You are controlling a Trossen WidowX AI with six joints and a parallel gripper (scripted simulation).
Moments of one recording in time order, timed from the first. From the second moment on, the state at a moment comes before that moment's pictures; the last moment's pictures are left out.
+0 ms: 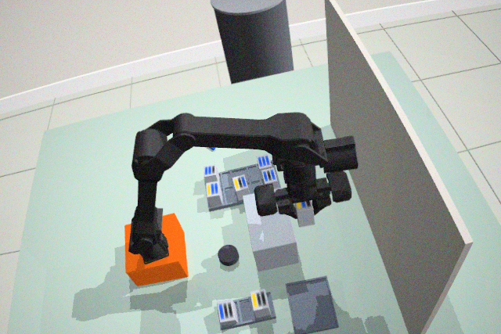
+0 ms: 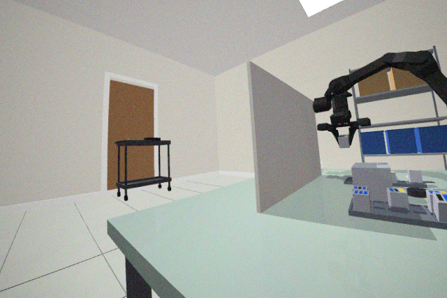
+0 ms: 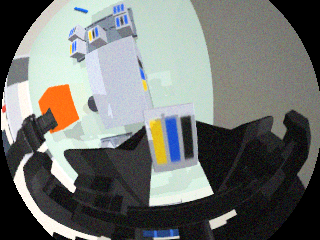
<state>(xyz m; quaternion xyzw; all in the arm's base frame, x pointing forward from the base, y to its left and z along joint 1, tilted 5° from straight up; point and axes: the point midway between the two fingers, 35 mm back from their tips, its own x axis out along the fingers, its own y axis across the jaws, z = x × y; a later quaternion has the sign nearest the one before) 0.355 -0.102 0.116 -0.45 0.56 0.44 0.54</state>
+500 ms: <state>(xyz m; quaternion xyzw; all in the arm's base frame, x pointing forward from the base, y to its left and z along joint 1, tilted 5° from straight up) 0.329 -0.193 0.121 -0.46 0.56 0.44 0.53</state>
